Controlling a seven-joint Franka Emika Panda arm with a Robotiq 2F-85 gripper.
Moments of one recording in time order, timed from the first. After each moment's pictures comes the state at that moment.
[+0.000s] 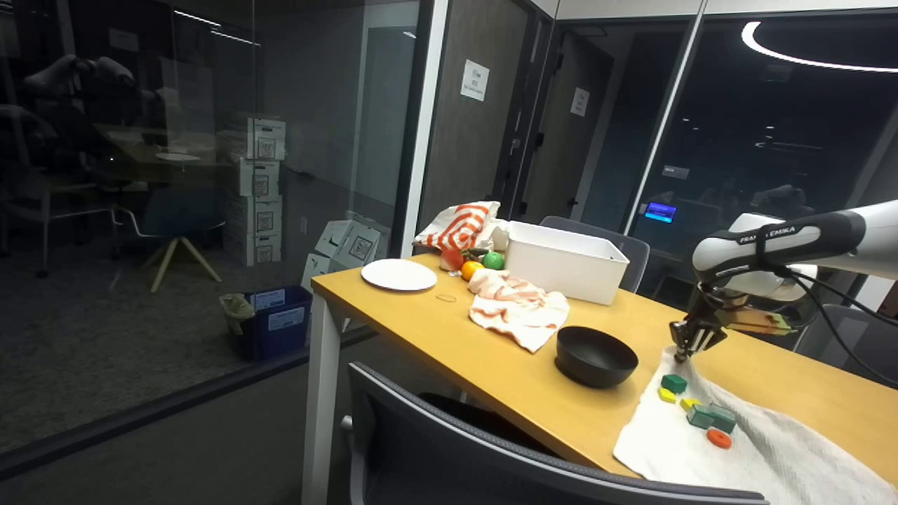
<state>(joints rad) -0.19 0.78 -0.02 -1.29 0.04 2.21 -0.24</state>
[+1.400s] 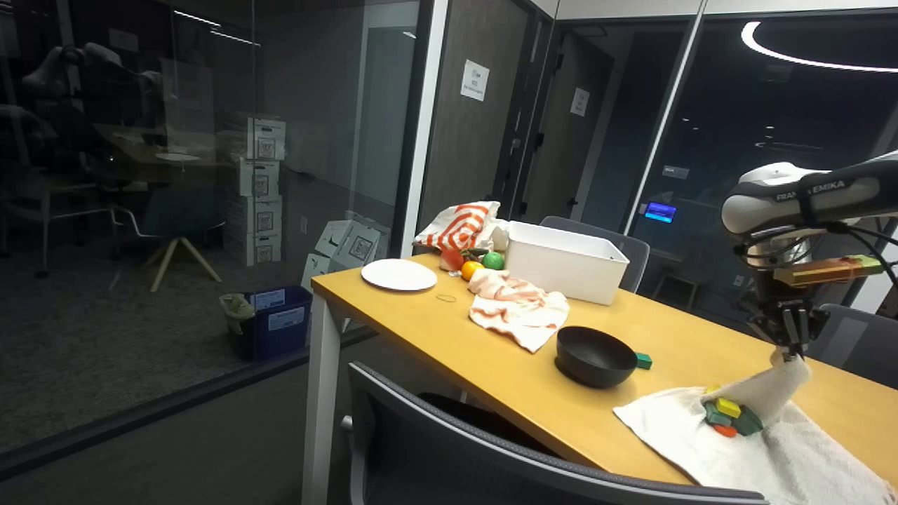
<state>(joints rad) -0.07 0.56 -0.14 -1.35 -0.28 1.59 0.02</state>
